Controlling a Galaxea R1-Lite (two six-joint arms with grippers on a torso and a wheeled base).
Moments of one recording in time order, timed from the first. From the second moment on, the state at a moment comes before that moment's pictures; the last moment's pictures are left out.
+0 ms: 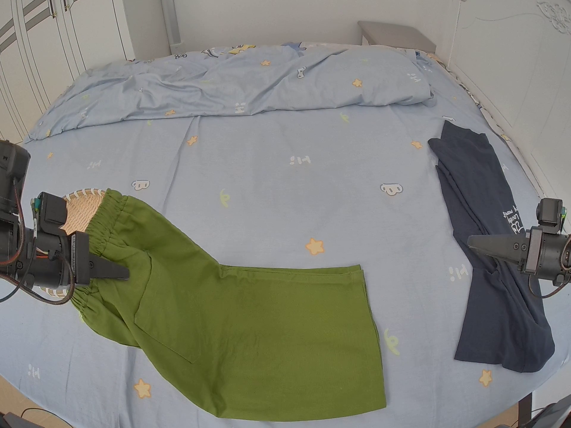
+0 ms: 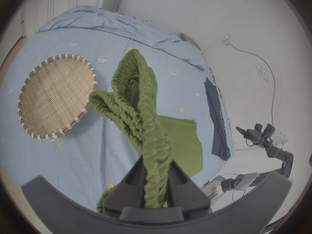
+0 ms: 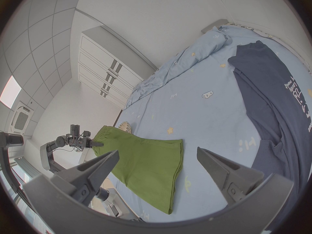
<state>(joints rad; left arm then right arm) -0.15 1.31 -1.00 0.44 -0.35 -0.27 0.06 1.29 -0.60 -0.28 0.71 0.34</state>
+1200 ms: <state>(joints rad) -0.85 1.59 -1.13 0.31 -0.11 -0.37 0.07 1.32 -0.59 -0.28 0.71 0.33</state>
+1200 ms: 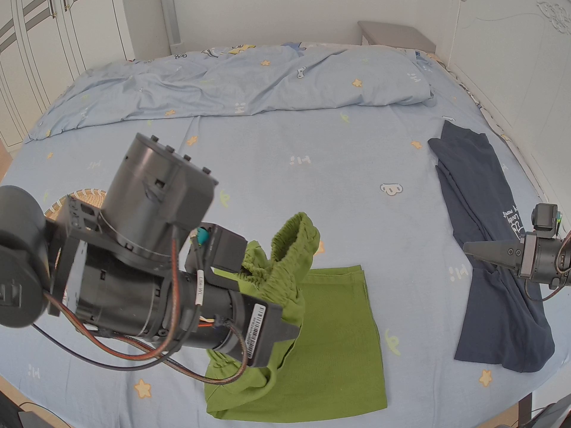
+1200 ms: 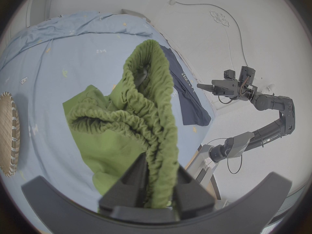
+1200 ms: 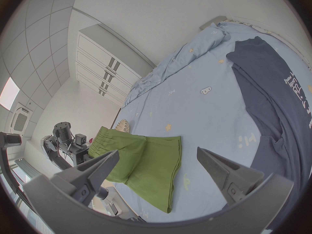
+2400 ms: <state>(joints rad) -0.33 1.66 -0.72 -0.22 -0.48 -0.54 0.36 1.31 -0.57 -0.27 0.65 0.35</state>
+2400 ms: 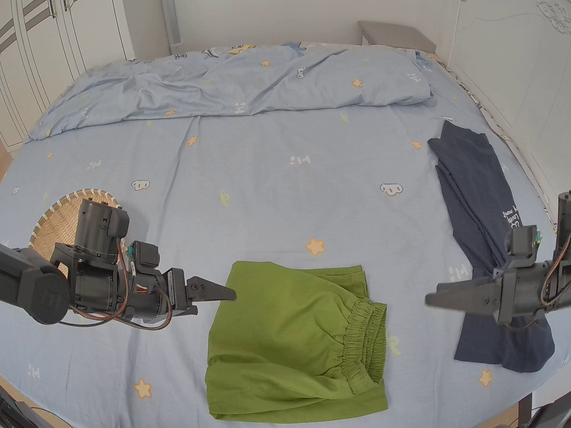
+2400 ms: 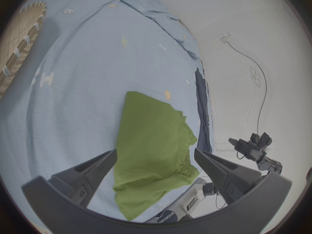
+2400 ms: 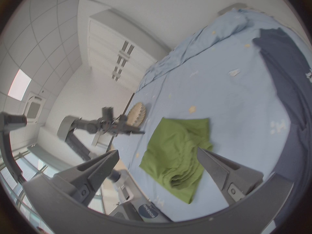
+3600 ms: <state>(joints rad) -0.26 1.87 -0.54 -0.51 -0.60 -0.48 0.72 1.93 -0.60 -0.35 0.55 0.29</state>
